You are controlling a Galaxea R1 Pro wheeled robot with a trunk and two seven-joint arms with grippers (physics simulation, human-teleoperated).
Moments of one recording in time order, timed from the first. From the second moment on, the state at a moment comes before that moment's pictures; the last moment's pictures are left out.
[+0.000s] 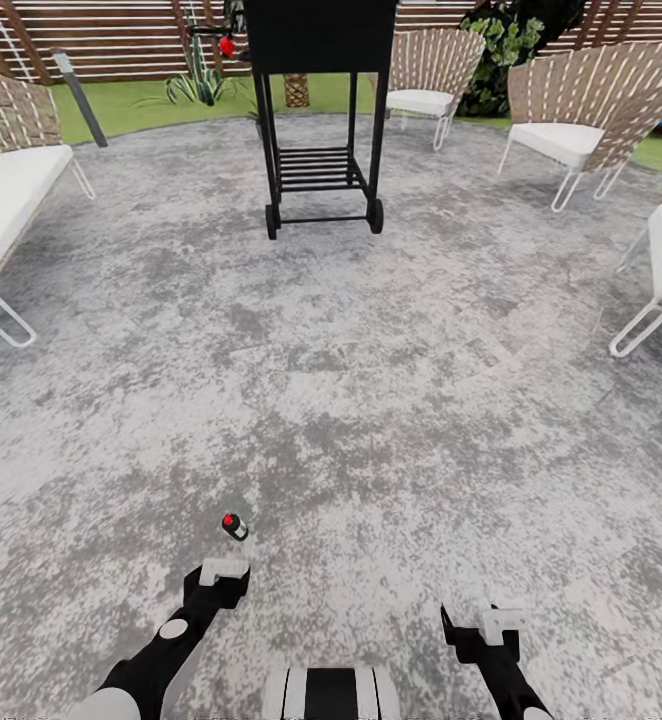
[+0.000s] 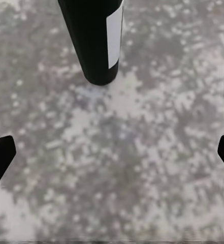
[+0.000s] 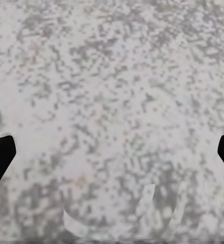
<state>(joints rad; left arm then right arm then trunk) -0.55 0.00 -0.06 -0.36 -0.01 -0.22 0.00 -0.23 -0.05 0.00 -0.71 0.00 -0.30 0.00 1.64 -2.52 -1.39</state>
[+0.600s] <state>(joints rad) -0.55 0.00 -0.06 -0.35 -0.01 -0.27 0.00 -0.23 -0.05 0.00 -0.71 0.00 -0.30 0.00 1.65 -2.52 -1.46</state>
